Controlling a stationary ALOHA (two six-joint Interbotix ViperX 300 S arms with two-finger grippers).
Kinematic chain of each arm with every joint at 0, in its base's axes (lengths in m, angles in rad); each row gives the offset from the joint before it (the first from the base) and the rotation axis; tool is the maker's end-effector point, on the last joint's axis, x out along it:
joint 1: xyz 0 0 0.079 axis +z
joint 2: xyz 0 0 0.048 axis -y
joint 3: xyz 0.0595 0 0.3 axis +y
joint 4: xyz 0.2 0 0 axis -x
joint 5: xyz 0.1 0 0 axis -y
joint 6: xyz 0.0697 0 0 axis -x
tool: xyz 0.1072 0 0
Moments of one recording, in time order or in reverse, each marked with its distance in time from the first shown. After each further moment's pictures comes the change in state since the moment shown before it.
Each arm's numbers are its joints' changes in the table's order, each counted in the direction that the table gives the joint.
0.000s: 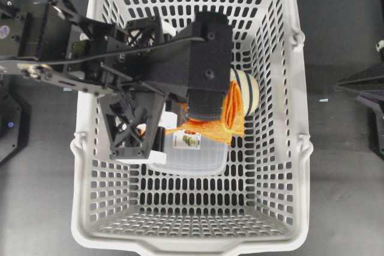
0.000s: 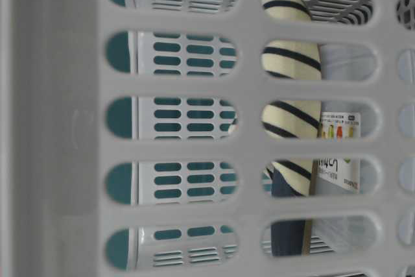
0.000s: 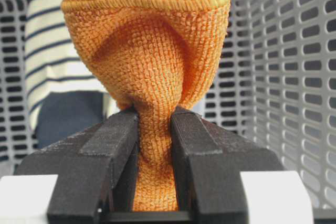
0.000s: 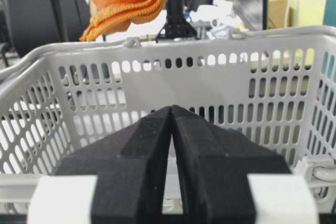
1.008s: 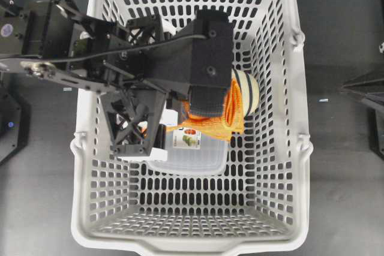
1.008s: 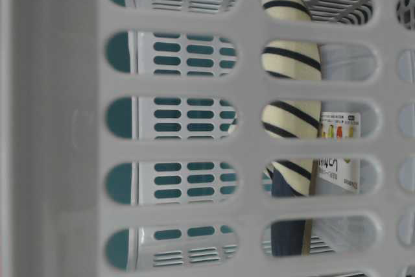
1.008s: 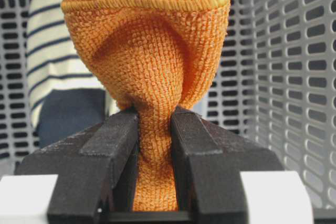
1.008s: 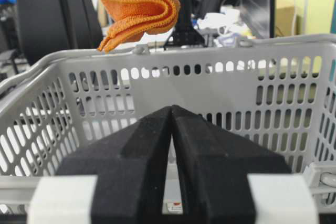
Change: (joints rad) left arm 0.006 -0.002 0.005 0.000 0.000 0.002; right arm 0.020 0.020 0.003 0.000 0.000 -0.002
